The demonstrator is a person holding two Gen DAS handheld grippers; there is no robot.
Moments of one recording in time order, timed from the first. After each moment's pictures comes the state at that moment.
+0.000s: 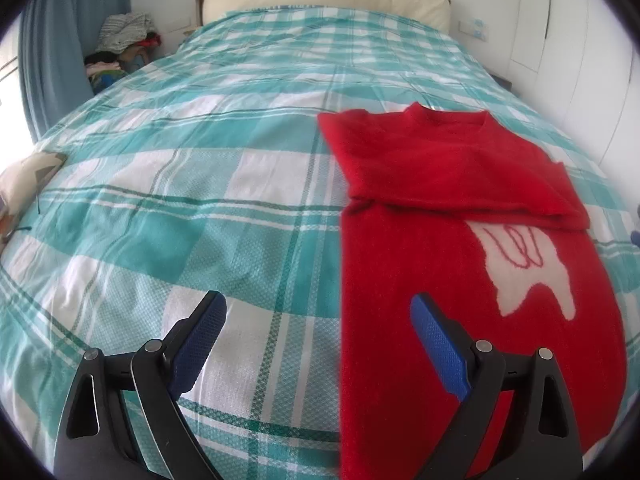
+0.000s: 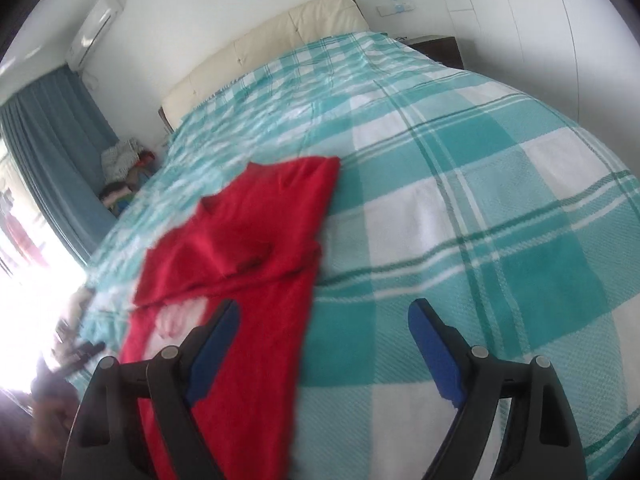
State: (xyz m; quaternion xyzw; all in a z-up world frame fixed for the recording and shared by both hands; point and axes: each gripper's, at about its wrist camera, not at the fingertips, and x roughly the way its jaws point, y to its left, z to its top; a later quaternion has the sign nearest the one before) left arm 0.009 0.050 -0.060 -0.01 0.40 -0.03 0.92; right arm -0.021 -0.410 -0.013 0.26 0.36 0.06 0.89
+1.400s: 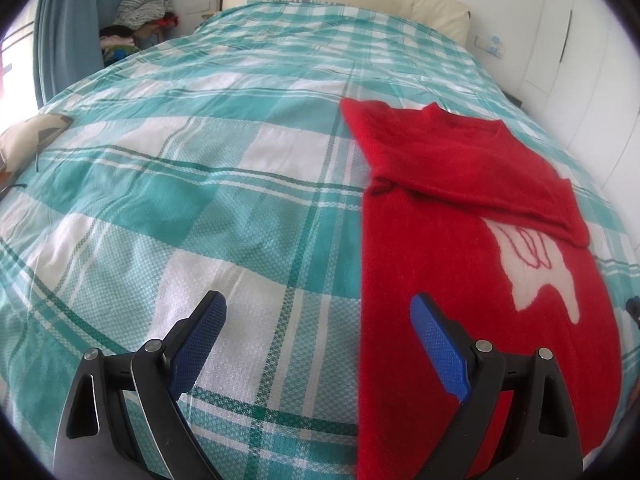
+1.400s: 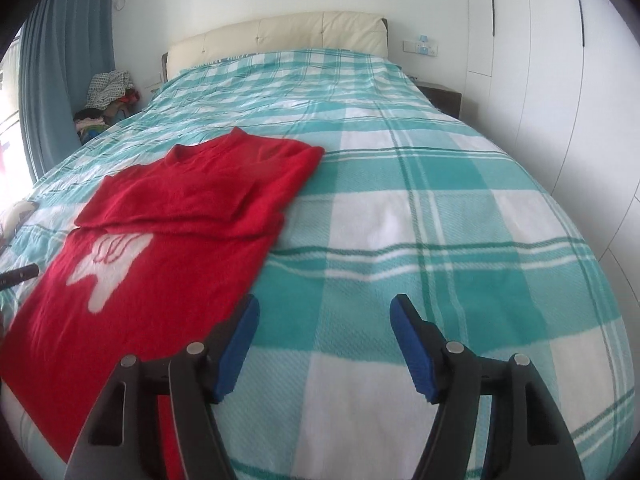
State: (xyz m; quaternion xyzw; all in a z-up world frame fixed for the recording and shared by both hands) left arm 0.007 0.066 -0.074 -0.05 0.41 -0.02 0.91; right arm -0.088 -0.380 -0.052 0.03 0.35 -0.04 0.94
